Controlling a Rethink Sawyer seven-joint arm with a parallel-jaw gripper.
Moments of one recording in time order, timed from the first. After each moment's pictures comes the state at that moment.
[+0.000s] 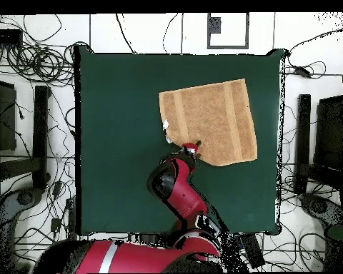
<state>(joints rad) 0.00 -0.35 -0.16 1.99 0.68 -0.54 2.71</state>
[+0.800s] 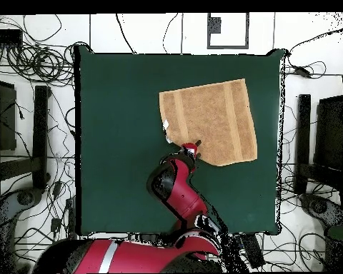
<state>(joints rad) 0.00 -0.35 -0.16 1.99 0.66 -0.56 2.71</state>
